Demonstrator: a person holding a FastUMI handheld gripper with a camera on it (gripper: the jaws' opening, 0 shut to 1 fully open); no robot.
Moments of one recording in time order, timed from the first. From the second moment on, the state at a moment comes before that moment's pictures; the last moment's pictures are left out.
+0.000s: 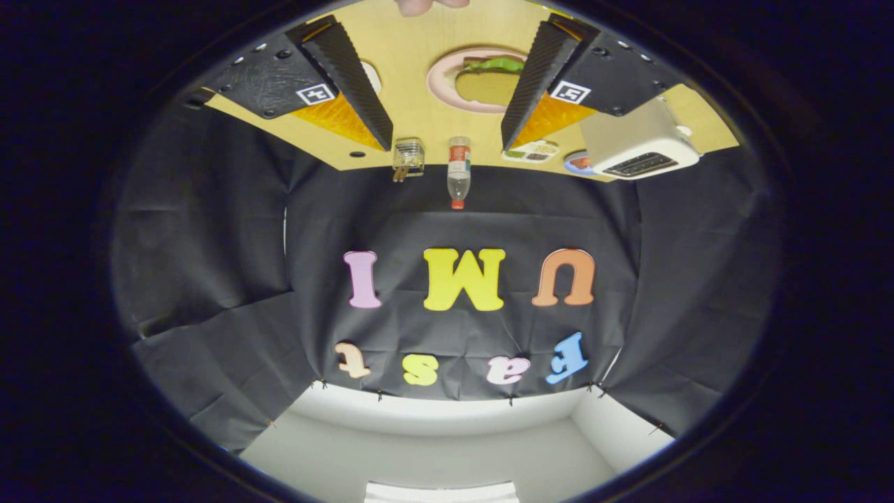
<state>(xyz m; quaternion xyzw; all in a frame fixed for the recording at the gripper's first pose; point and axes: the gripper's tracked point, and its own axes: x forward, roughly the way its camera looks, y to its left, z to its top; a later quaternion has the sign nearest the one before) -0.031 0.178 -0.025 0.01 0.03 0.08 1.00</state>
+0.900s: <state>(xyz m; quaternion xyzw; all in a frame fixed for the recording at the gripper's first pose) -0.046 0.190 -0.022 0.03 0.04 0.10 0.99</state>
